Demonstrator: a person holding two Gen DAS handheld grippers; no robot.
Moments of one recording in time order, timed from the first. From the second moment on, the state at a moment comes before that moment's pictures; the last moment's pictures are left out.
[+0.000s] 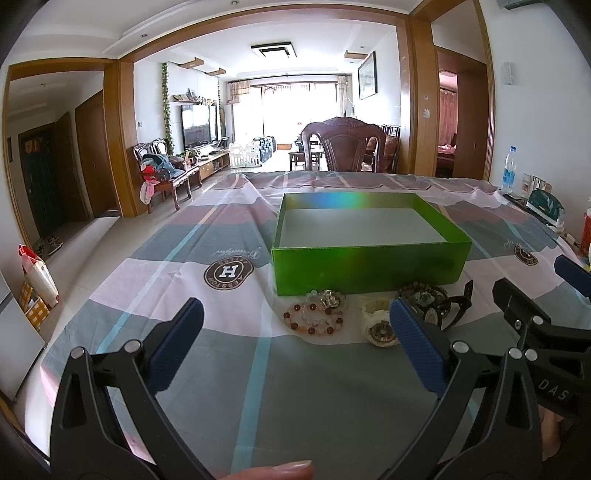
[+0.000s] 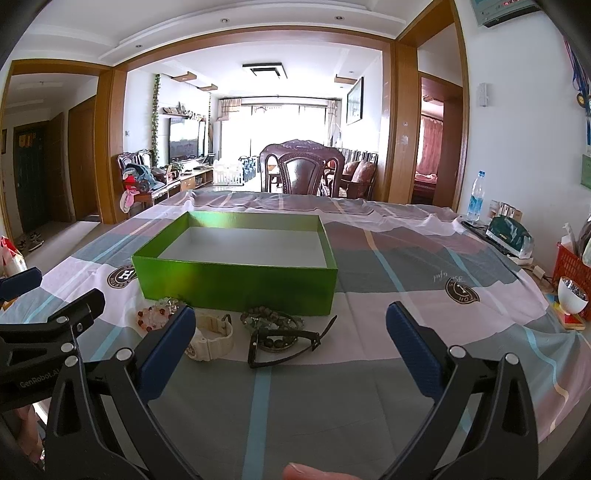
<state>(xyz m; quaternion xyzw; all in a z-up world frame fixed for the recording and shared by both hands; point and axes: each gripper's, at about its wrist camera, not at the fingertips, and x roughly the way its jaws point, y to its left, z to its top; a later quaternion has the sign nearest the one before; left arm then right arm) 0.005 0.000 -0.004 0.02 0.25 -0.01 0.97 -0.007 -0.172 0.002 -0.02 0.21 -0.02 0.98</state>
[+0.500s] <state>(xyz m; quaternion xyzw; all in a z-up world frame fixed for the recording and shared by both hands) 0.085 0.005 -0.050 0.01 0.45 -0.03 0.89 0.081 -0.194 -0.041 0.01 0.42 0.05 0.90</state>
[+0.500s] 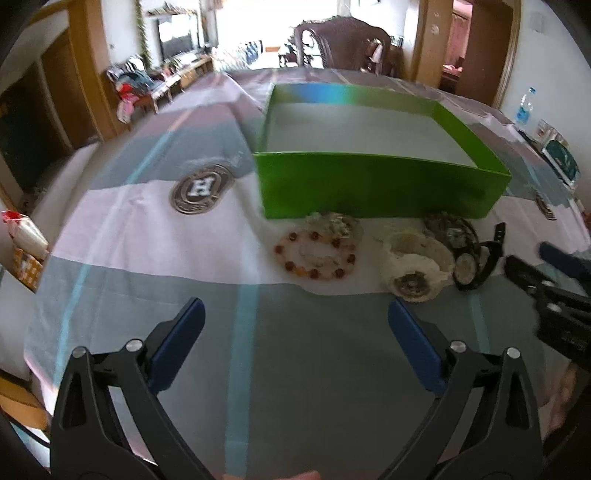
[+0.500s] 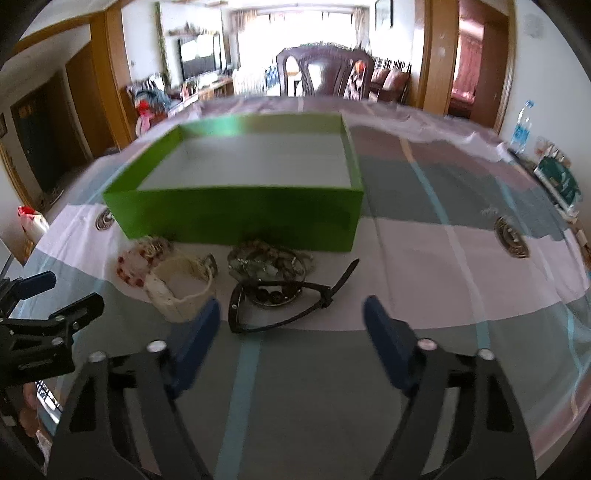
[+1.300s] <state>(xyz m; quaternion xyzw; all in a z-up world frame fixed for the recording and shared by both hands) 0.132 -0.057 -0.078 0.03 0.51 -0.12 0.85 0.115 -0.214 -0.074 0.02 0.48 0.05 0.88</state>
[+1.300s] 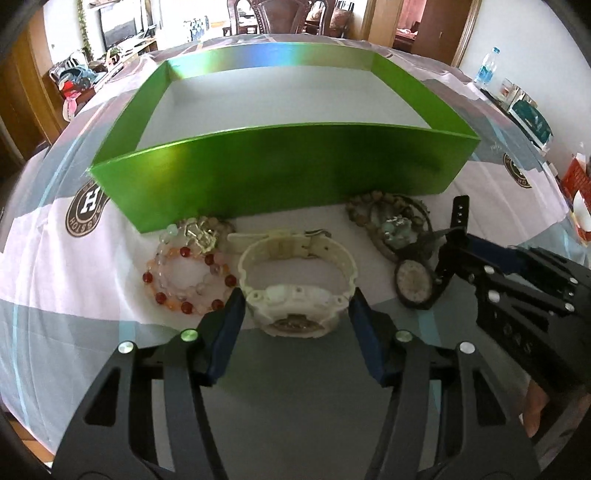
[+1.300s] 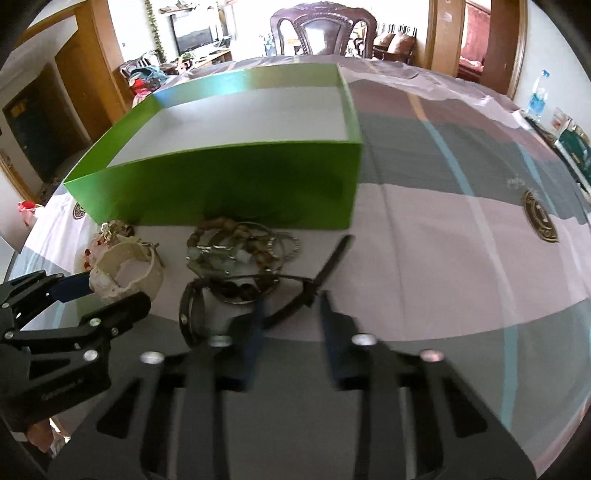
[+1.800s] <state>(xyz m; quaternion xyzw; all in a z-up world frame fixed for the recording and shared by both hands) 0.098 -0.003 -0.051 0.00 0.49 -0.11 0.87 0.110 -0.228 -0.046 0.04 0.44 0.05 0.89</state>
